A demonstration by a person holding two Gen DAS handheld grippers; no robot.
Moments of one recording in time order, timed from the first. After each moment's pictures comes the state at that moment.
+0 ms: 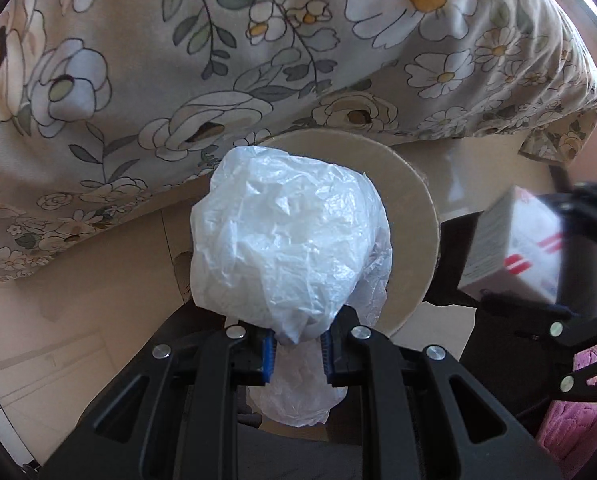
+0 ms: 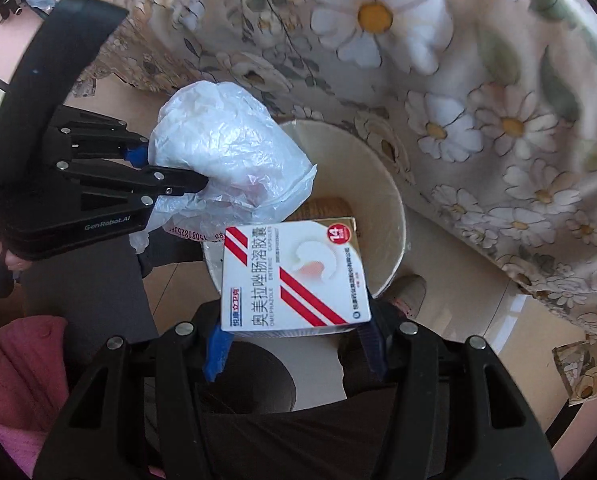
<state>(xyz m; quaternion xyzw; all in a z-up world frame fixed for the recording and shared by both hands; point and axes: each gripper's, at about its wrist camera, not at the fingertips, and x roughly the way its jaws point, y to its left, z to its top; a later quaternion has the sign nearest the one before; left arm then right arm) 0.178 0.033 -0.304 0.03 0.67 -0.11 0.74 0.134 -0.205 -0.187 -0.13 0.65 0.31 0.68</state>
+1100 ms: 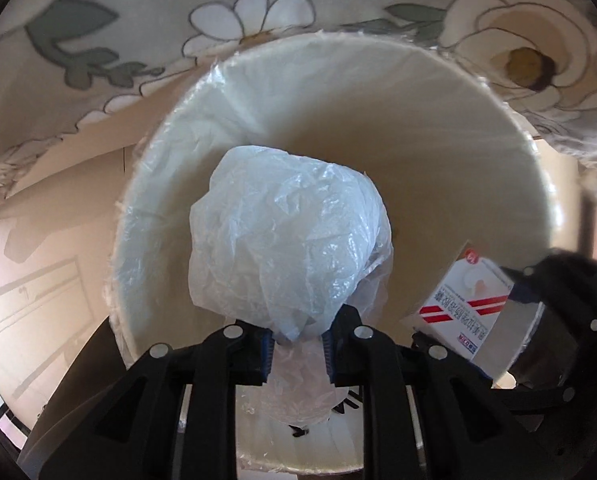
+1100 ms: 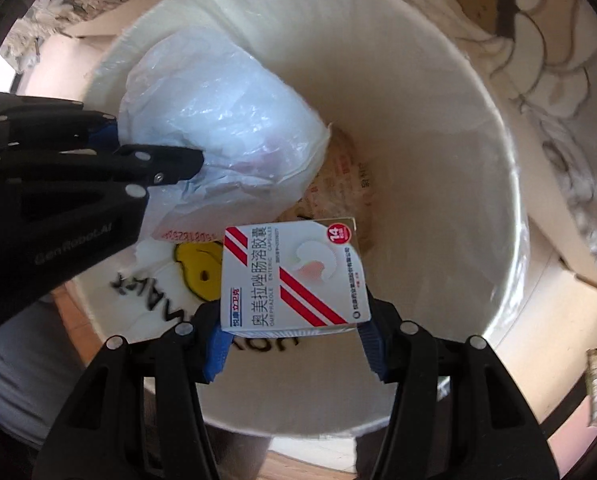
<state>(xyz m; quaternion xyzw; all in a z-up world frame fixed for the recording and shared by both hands) 0.235 0.044 -0.466 -0.04 0.75 -0.06 0.66 0.165 -0.152 -0.352 -0.16 0.74 0.28 0.59</state>
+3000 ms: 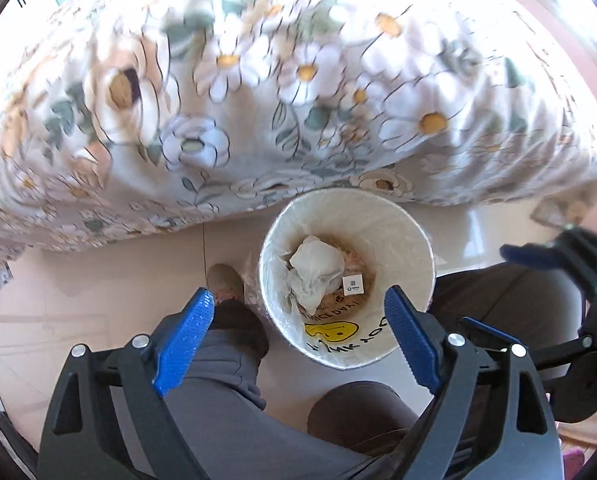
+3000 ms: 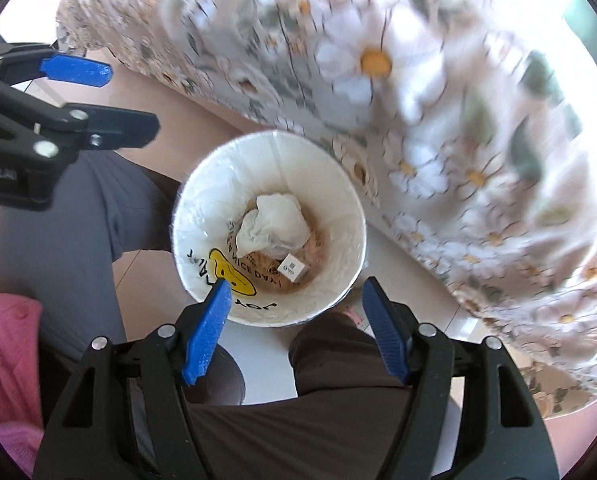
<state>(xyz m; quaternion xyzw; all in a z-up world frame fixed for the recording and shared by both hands) 0.173 0.048 -0.219 0.00 0.62 -0.02 0.79 0.129 -0.198 -0.138 -0.23 0.60 0.31 0.70</state>
